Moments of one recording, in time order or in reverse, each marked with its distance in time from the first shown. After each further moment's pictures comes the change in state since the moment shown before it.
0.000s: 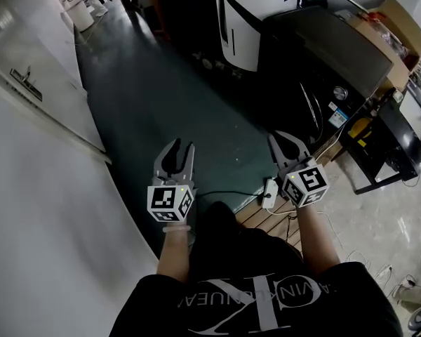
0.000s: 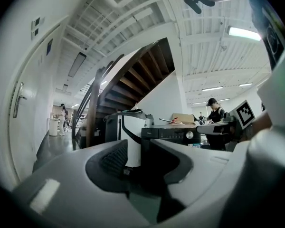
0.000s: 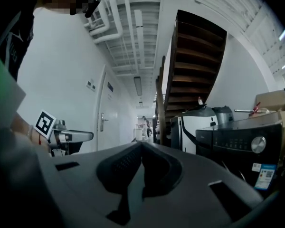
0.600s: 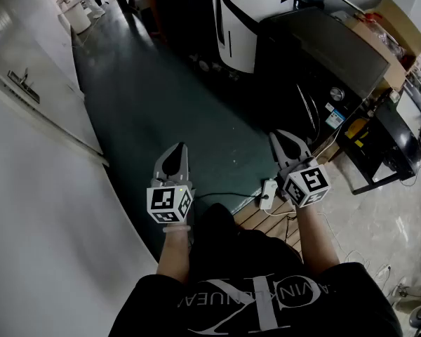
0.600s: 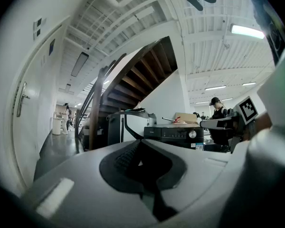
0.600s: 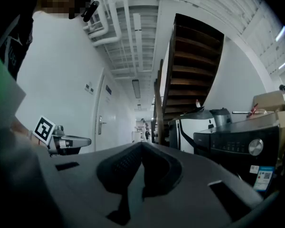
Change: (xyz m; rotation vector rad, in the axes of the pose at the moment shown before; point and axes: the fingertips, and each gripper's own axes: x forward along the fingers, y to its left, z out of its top) left arm 0.000 0.004 -0.004 -0.012 0.012 0.033; right arm -0.007 -0.009 0.012 0.003 -0.025 -0.027
